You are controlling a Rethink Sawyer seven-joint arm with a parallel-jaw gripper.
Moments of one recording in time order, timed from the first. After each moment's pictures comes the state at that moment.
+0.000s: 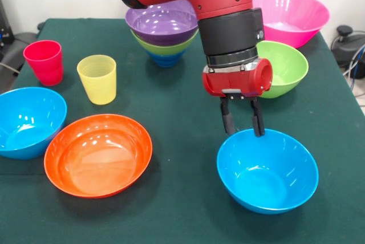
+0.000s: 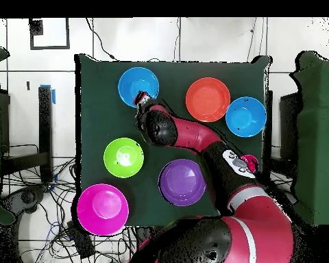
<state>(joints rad) -0.49 -0.45 0.42 1.66 -0.10 0.00 2.17</state>
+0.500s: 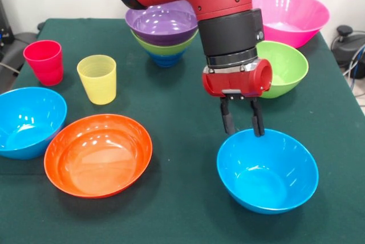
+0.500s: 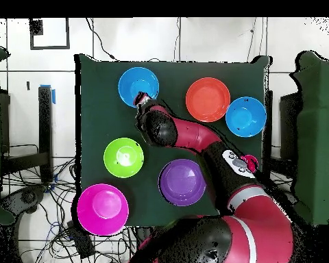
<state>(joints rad) -0.49 -0.45 0.42 1.66 -0.10 0.00 2.17</state>
